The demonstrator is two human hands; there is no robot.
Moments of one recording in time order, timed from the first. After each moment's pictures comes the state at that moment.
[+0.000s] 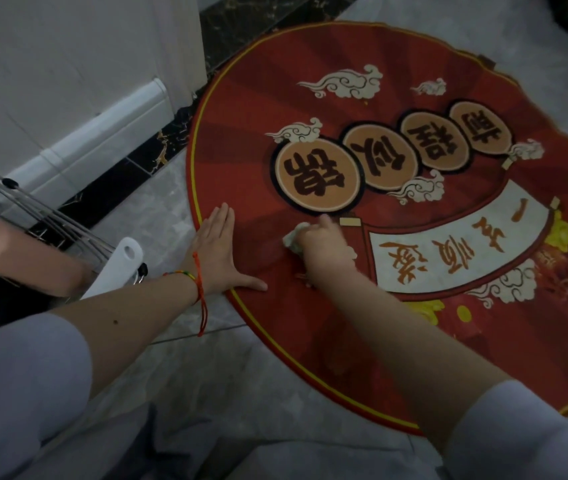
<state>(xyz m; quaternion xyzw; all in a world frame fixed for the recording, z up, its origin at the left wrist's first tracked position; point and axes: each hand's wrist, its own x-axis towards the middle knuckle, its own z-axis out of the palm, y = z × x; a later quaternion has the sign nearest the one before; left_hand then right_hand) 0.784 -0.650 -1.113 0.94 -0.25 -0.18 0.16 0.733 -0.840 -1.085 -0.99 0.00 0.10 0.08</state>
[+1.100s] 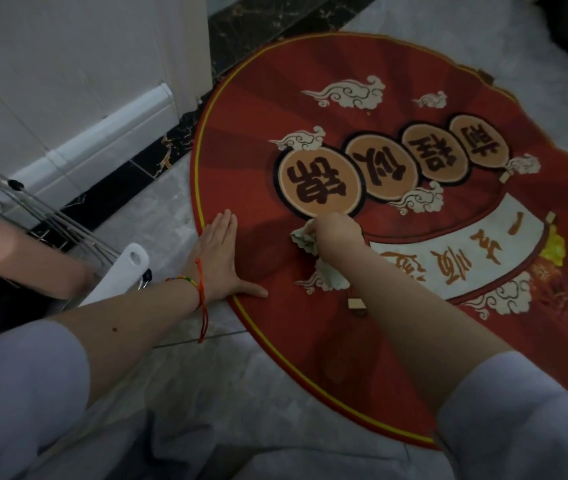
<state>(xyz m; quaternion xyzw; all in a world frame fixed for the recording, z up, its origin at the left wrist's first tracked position) 0.785 -0.649 -1.116 0.94 -0.25 -0.19 0.16 0.770 -0.856 -1.057 -0.95 0.20 0.20 0.12</state>
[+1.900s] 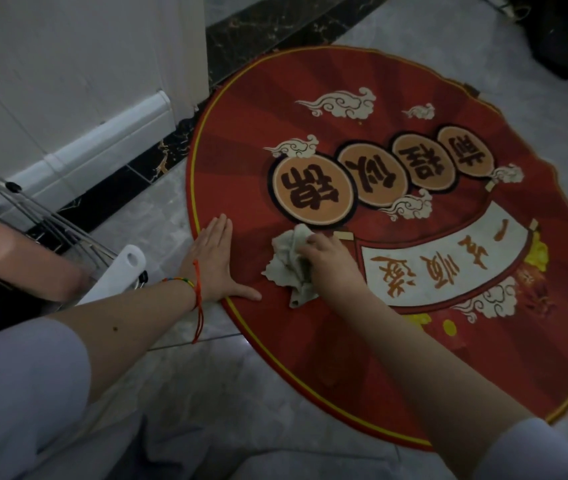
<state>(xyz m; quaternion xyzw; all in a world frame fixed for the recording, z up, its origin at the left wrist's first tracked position) 0.787 -0.650 -1.113 0.93 -0.25 -0.20 0.15 0.711 -0.853 -1.067 -0.99 0.00 0.10 0.08</state>
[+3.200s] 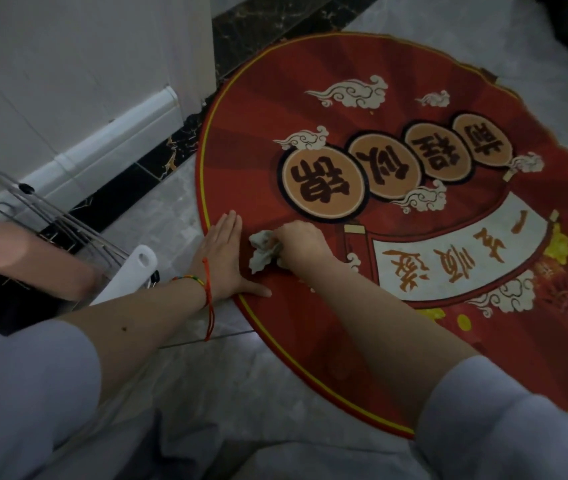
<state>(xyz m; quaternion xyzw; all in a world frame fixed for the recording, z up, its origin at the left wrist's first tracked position) 0.790 -0.648 -1.114 0.93 -0.25 -0.21 0.15 0.772 -0.802 -1.055 -0.97 0.04 0.21 0.06</state>
